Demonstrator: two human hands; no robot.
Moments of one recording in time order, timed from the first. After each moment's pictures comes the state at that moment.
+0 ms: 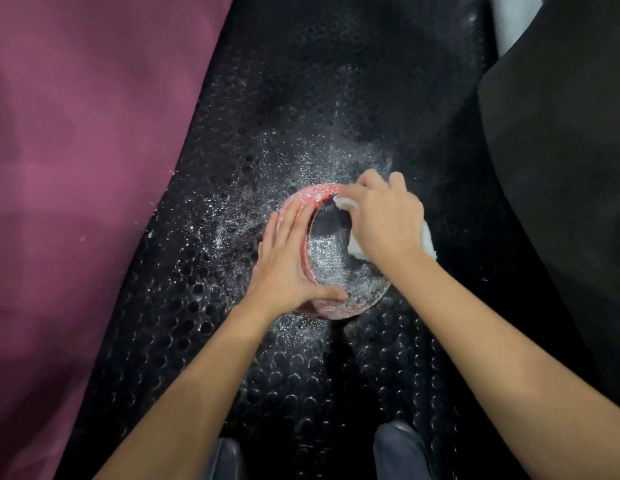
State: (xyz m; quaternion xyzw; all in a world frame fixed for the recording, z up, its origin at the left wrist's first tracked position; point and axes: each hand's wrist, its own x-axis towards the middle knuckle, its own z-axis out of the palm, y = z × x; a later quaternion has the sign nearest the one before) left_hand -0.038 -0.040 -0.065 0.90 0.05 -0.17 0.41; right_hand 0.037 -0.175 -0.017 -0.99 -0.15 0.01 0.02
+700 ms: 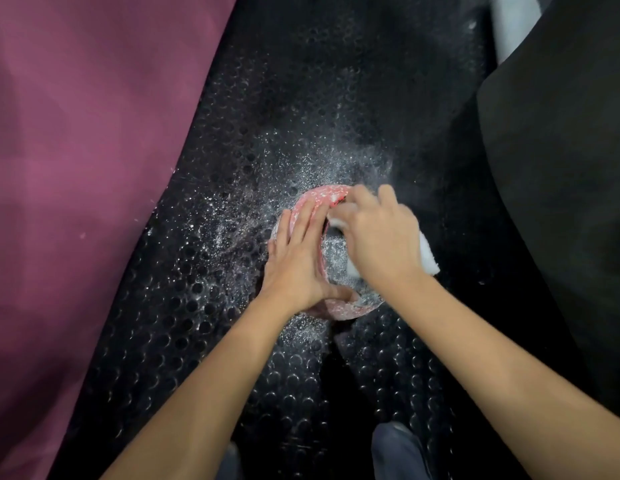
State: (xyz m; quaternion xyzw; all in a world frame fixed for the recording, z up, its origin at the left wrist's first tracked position) left_hand -0.030 -0.054 -0.061 0.92 0.03 -0.19 0.35; right_hand 0.015 -0.169 -0.015 -0.98 -0.20 -0.02 -0.02
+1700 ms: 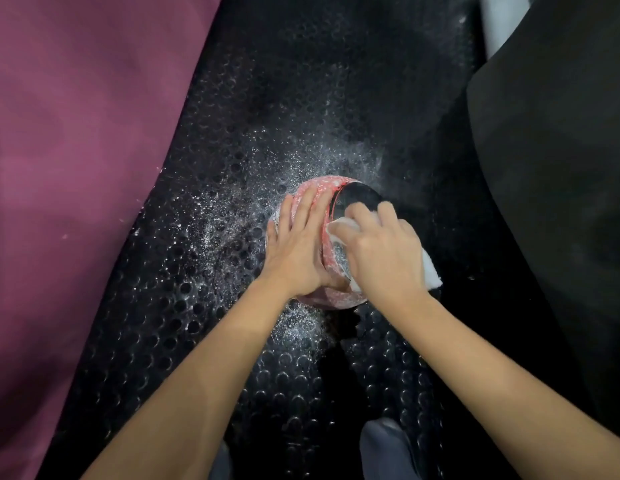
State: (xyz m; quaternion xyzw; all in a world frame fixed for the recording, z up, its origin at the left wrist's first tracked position) left_hand -0.009 -0.070 -0.056 0.93 0.00 -0.19 0.32; right_hand -0.003 -0.201 -0.028 -0.96 -0.25 -0.12 -0.01
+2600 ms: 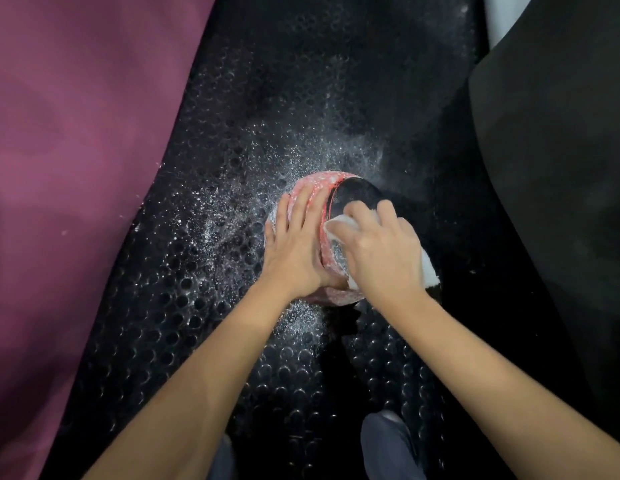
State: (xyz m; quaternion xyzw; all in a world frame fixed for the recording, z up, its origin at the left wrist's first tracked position) left_hand -0.017 -0.071 -0.063 0.93 0.02 -0.17 0.32; right_hand -0.011 -0.201 -0.035 -0.96 -0.25 -0.15 0.01
